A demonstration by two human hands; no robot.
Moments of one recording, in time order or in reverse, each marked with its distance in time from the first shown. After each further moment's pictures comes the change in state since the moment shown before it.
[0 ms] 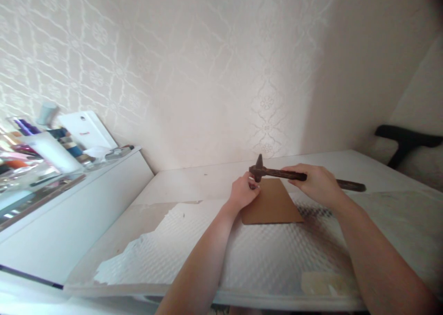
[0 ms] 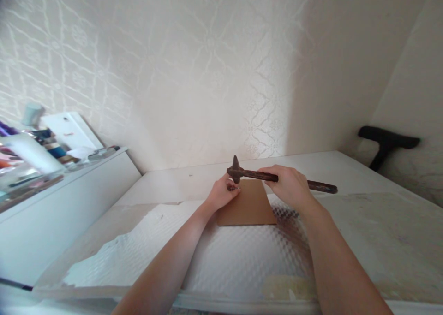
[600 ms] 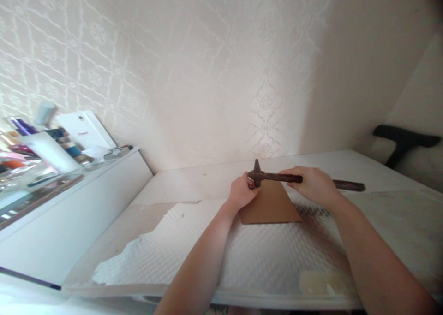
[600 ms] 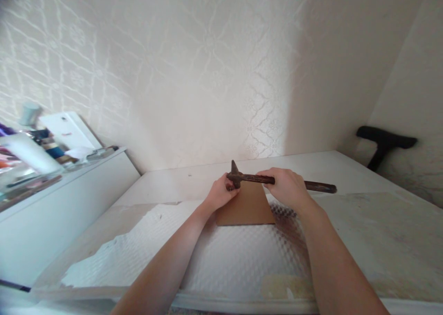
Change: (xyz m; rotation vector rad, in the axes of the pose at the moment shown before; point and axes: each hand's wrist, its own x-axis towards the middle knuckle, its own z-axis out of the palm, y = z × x) left_hand 0.001 0.000 0.000 -0.002 0.003 -0.015; right_hand 0.000 0.000 0.001 -0.010 -0.024 0.003
